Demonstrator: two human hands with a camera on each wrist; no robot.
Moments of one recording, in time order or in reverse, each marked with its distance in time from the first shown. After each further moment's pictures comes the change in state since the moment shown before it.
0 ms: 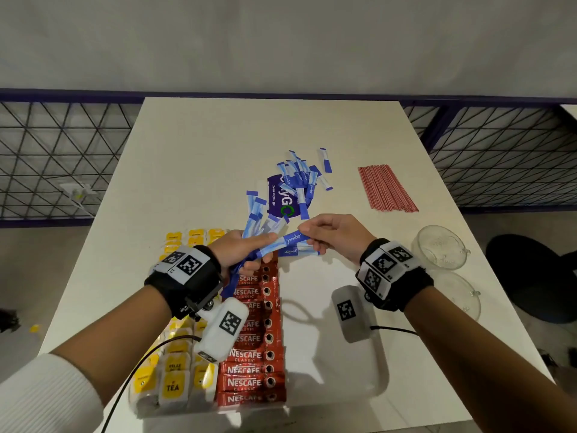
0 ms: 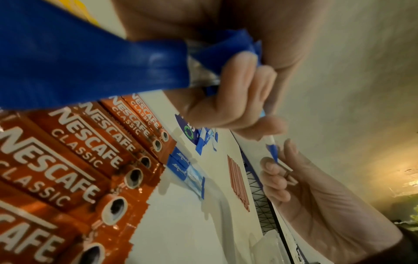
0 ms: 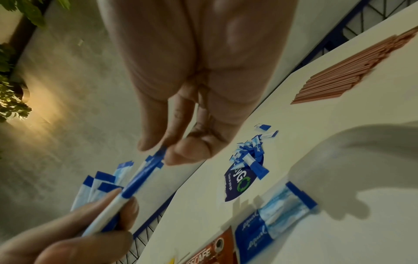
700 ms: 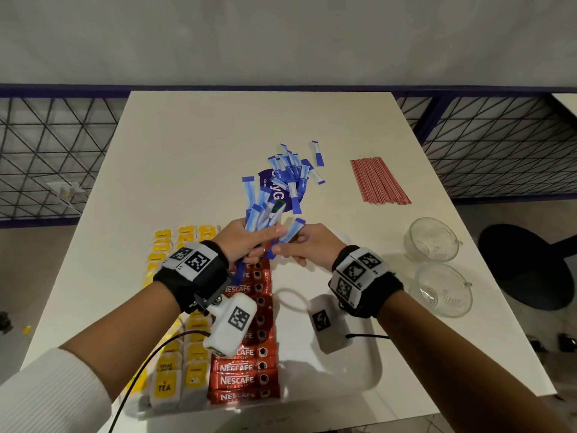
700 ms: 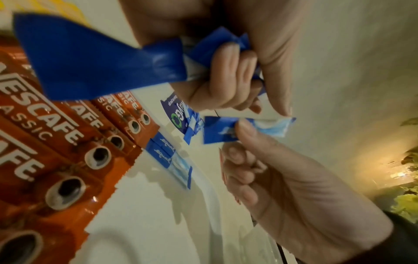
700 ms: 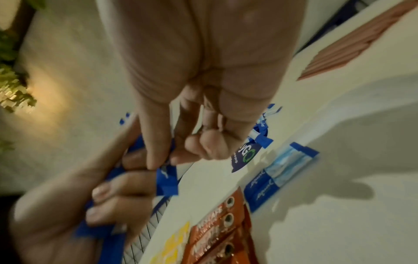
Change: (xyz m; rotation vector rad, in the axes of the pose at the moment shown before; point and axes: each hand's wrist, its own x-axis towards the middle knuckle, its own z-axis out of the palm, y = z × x) left_hand 0.019 -0.001 0.013 0.010 0.122 0.102; right_hand -0.001 0.008 0.026 -0.161 -0.077 0.051
